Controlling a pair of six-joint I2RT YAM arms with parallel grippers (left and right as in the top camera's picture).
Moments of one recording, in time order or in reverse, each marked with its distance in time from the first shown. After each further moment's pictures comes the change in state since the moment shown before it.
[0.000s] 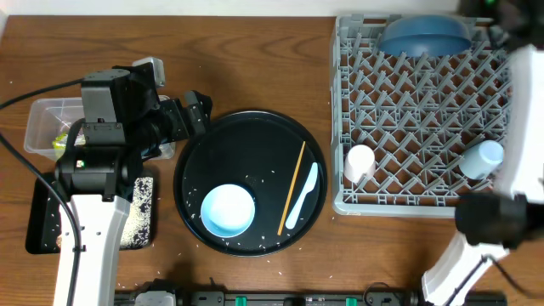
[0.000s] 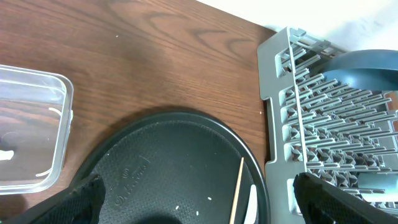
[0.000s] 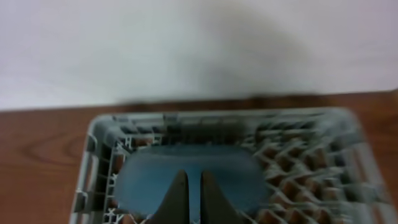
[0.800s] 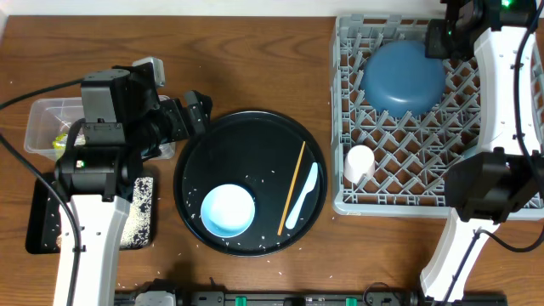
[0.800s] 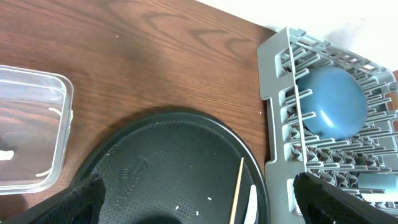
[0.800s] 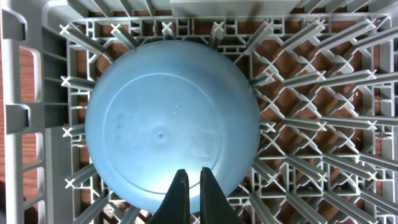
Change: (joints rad) left arm 0.000 0.000 0.000 0.000 0.000 0.000; right arm 0.014 0.147 -0.018 -0.272 0.043 -0.017
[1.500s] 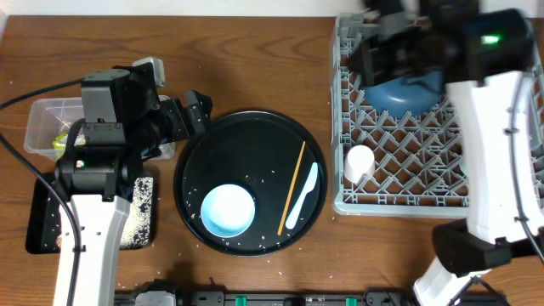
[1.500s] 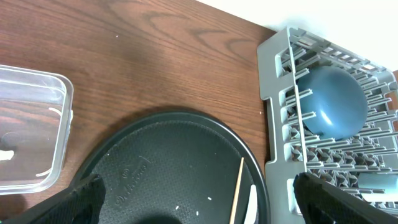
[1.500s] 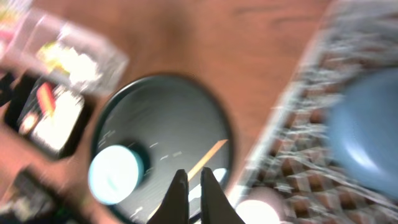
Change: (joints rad) left arm 0.000 0.000 0.000 0.000 0.000 0.000; right arm 0.372 -0.314 0.001 -0.212 -0.392 0.000
